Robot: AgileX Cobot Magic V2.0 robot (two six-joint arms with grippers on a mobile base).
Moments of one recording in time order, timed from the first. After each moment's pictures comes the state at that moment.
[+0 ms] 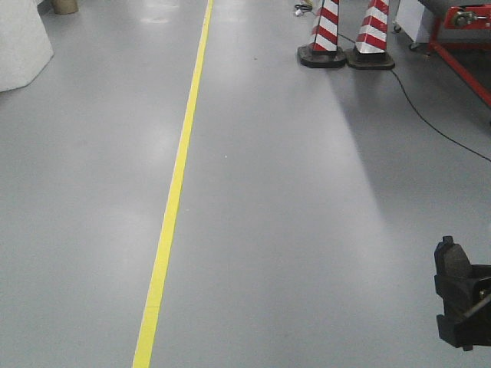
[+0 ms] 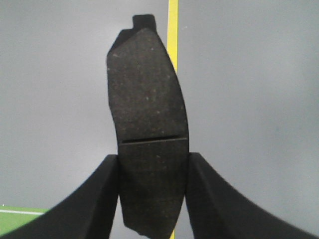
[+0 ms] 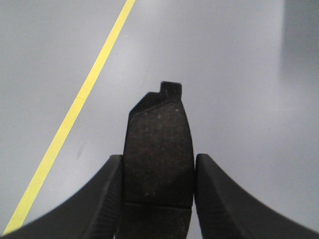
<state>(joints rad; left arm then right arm) 0.08 0.83 -0.64 0.06 0.68 -0.03 0.14 0.76 -0.53 0.16 0.55 -0.22</state>
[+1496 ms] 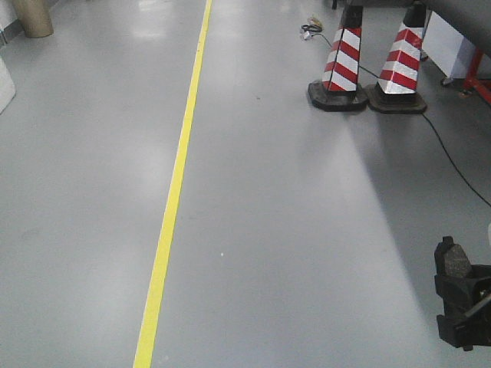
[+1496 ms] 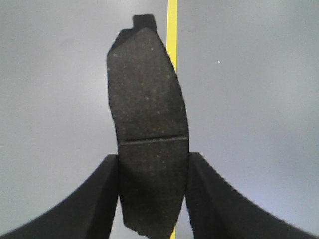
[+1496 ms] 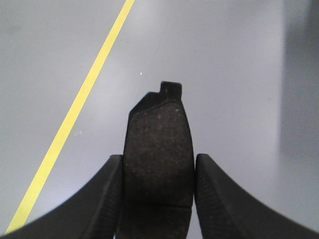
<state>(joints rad) 0.08 0.83 -0.64 0.06 0.68 -0.03 0.14 0.76 -0.53 0.16 0.55 -0.22</state>
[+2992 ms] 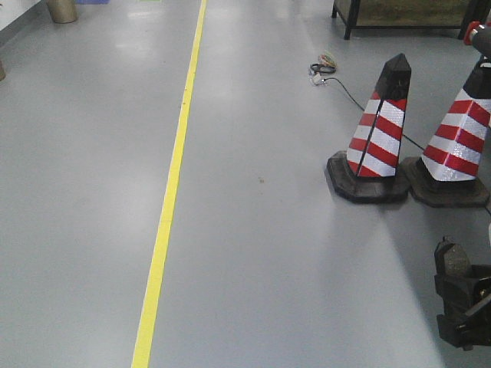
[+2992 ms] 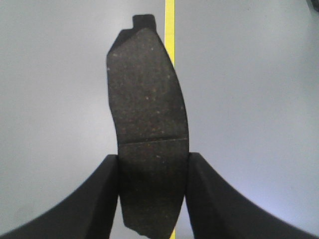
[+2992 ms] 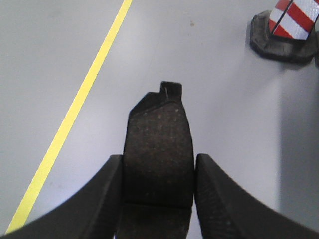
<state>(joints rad) 0.08 0.83 -0.64 0.06 0.68 -0.03 0.14 0.76 -0.53 0.16 0.55 -0.22</state>
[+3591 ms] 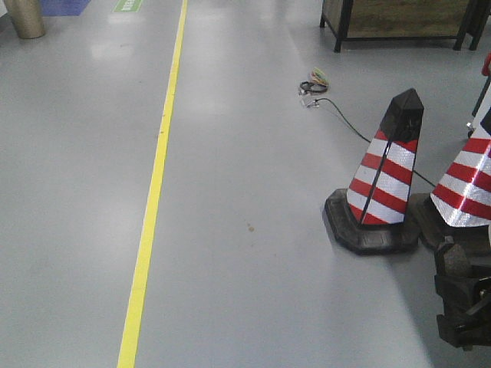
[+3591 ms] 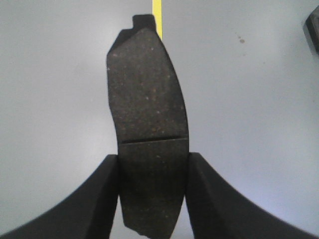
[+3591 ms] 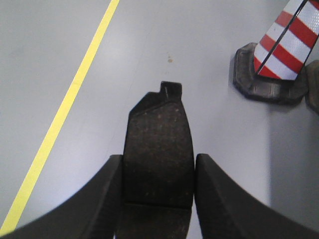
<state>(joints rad) 0.08 0.83 -0.64 0.06 0.68 -0.03 0.14 0.76 -0.53 0.16 0.55 -0.22</state>
